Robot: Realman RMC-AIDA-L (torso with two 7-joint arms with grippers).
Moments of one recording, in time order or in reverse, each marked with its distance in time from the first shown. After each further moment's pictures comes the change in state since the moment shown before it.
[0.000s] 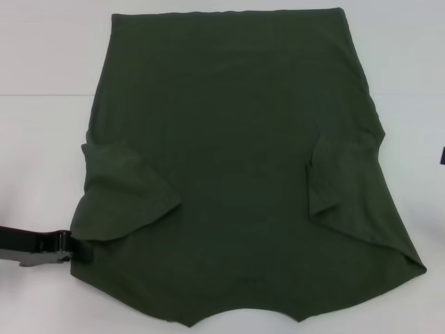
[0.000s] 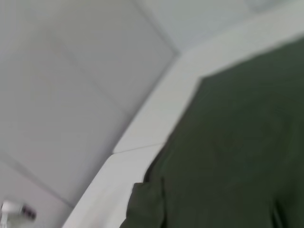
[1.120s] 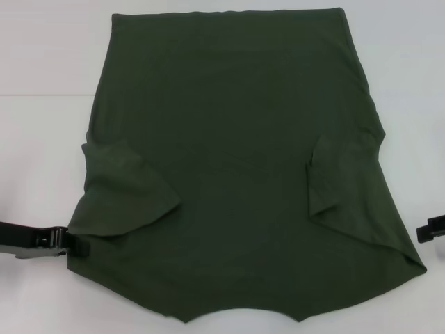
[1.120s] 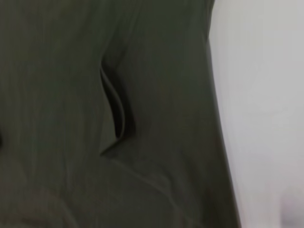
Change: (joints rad) left arm -0.007 0.011 -0.004 0.004 -0.003 0.001 0.064; right arm 0.265 -0.022 -0.047 0.137 -0.695 0.103 0.333
